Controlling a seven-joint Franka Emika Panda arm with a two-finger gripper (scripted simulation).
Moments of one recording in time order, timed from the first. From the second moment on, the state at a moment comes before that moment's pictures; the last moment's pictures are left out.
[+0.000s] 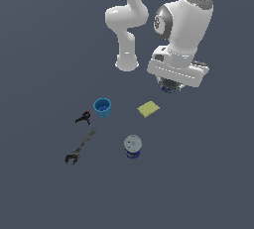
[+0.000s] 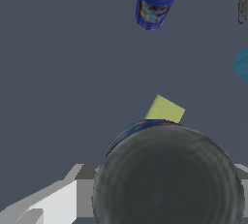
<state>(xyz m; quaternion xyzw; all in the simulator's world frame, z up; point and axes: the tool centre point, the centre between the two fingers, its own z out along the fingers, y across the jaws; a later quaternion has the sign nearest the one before) -0.089 0.177 0.230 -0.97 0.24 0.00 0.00</state>
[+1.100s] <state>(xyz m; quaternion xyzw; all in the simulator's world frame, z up) -0.133 0.158 0.388 -0.97 0.24 0.00 0.00</state>
